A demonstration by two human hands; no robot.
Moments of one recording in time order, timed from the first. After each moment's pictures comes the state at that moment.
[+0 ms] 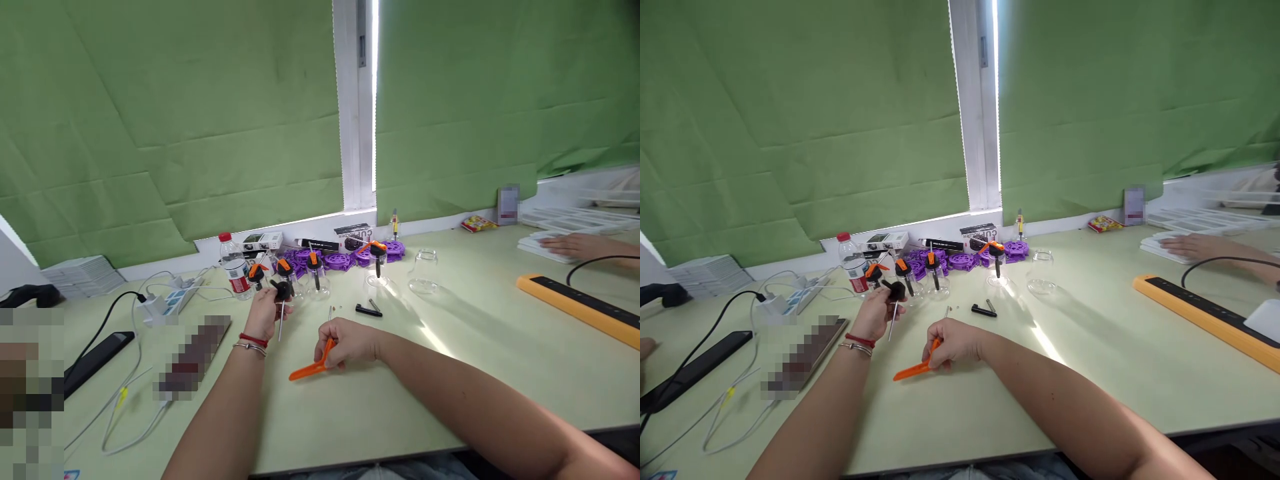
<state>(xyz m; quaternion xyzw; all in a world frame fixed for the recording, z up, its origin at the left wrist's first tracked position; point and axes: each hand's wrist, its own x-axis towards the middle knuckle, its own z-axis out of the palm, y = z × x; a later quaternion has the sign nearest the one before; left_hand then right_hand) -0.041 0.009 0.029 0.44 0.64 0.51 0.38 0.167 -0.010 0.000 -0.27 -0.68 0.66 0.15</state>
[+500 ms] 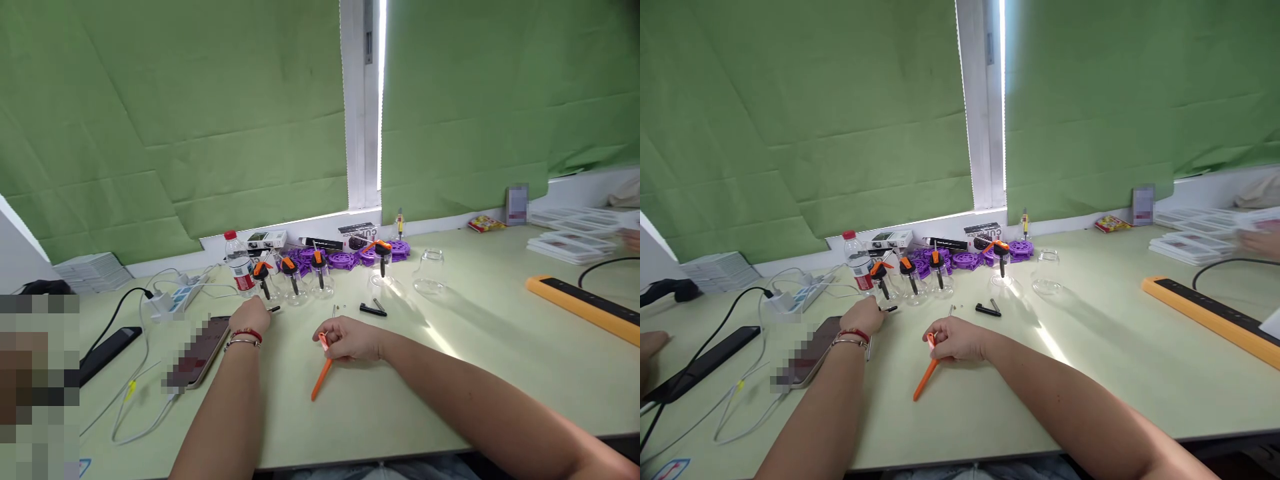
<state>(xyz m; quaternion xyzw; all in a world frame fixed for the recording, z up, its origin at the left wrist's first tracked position) -0.086 0.002 0.030 0.52 0.85 0.09 0.03 0.168 -0.011 0.001 -0.29 -0.68 0.66 0.14</state>
